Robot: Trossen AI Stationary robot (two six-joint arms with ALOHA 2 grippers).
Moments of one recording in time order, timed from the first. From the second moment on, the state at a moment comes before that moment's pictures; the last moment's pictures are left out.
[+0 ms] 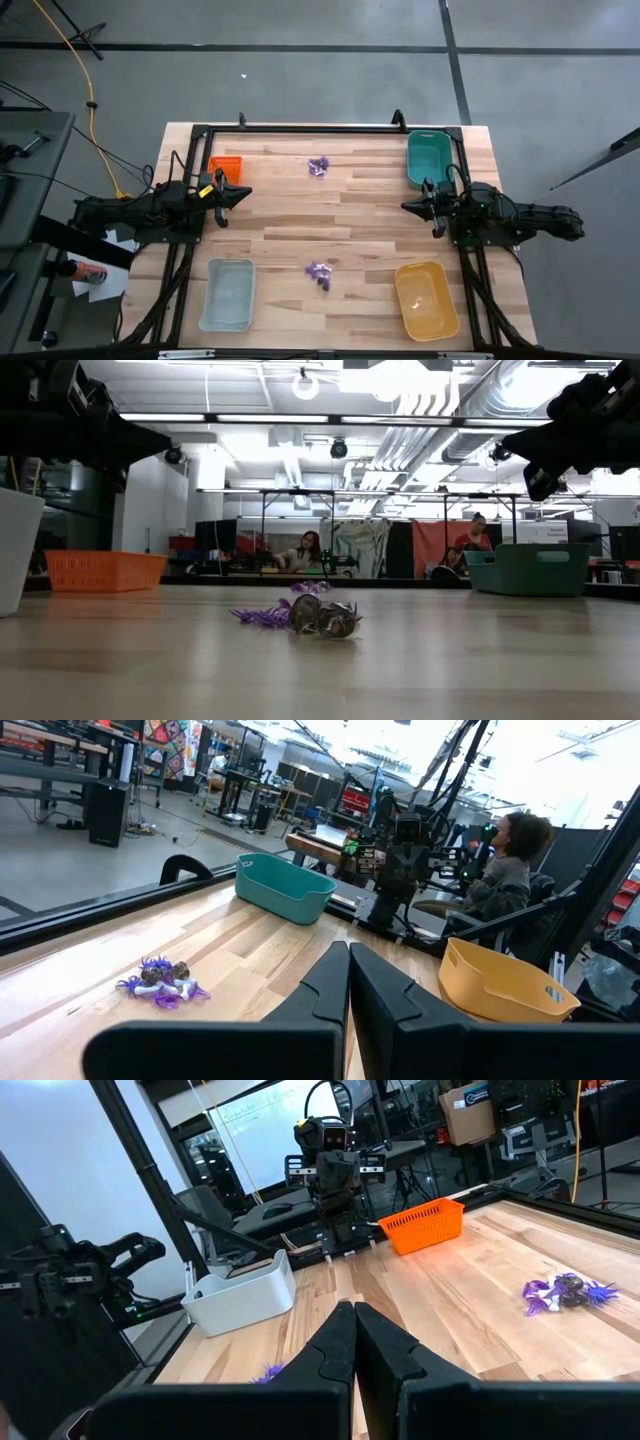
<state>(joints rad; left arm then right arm) 0.03 0.01 0.01 0.07 -0.22 -0.30 -0.10 0.01 0.01 0.03 -0.12 0.34</state>
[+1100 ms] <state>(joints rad) 0.03 0.01 0.01 0.07 -0.22 -0.30 -0.10 0.10 0.05 0.60 0.24 0.82</state>
